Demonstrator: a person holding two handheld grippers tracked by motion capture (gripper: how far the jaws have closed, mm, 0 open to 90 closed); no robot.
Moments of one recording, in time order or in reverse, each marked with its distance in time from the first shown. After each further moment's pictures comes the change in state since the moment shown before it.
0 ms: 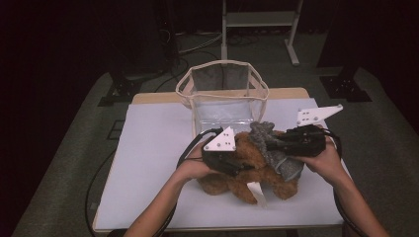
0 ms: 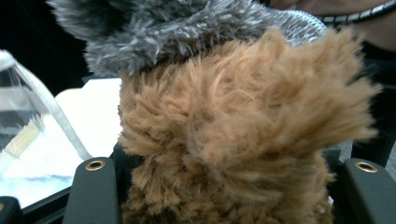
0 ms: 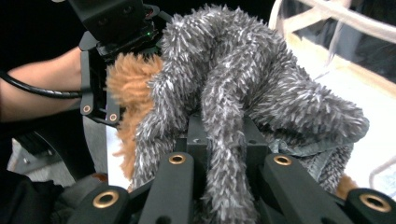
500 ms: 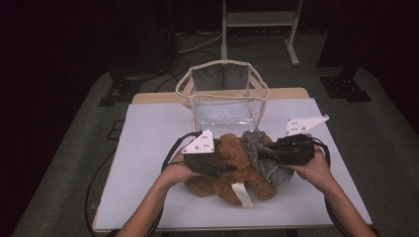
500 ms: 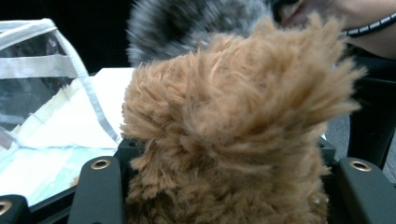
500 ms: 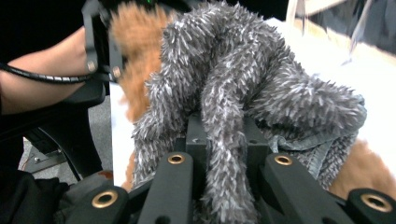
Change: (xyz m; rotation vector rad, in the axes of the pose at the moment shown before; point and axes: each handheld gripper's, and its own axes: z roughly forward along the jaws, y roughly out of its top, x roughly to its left) left arm 0.002 -0.023 -0.036 -0.036 0.024 -0.053; right arm 0.004 -0.023 0.021 -0.002 0.035 0.034
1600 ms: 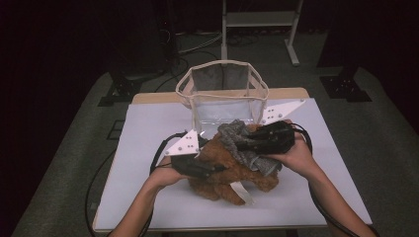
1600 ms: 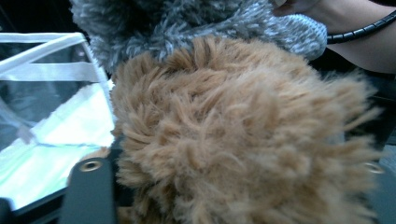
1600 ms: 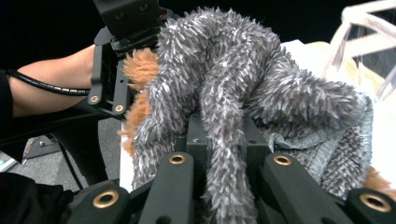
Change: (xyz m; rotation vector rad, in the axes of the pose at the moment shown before) left arm -0.005 -0.004 -0.035 -0.083 0.042 -0.035; right arm 0.019 0.064 0.031 0.028 0.054 -0.115
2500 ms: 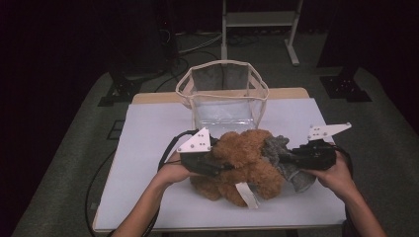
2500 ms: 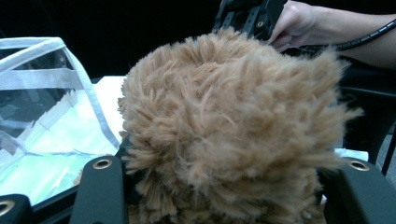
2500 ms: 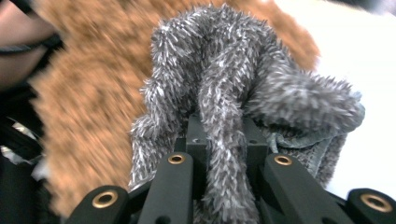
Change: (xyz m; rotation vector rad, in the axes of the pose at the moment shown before) left arm 0.001 0.015 0.032 0.070 -0.047 0.040; right arm -0.024 -0.115 -0.071 0.028 -0.164 0.239
